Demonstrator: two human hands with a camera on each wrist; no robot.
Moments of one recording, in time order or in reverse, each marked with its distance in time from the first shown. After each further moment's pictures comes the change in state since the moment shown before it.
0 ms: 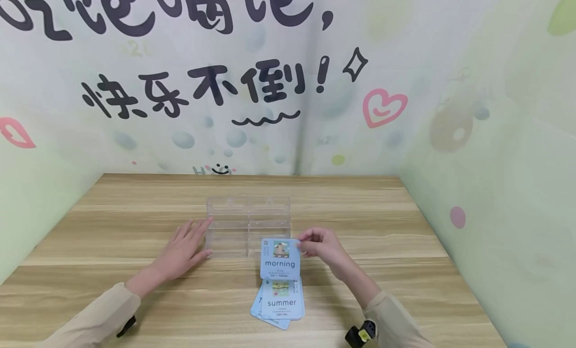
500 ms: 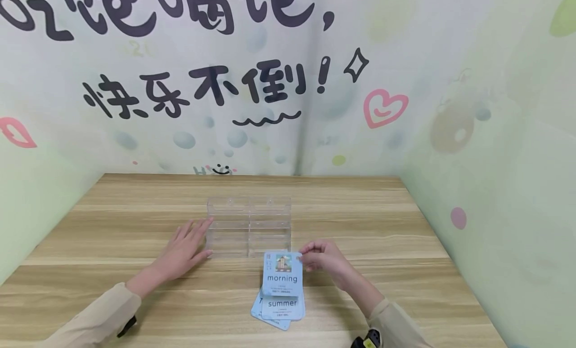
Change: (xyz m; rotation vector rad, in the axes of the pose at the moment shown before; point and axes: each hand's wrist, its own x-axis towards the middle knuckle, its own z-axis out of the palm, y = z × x) left_hand 0.000 0.001 -0.001 -0.004 0.003 0.003; right_hand -0.009 0.018 0.001 0.095 -0.066 0.125
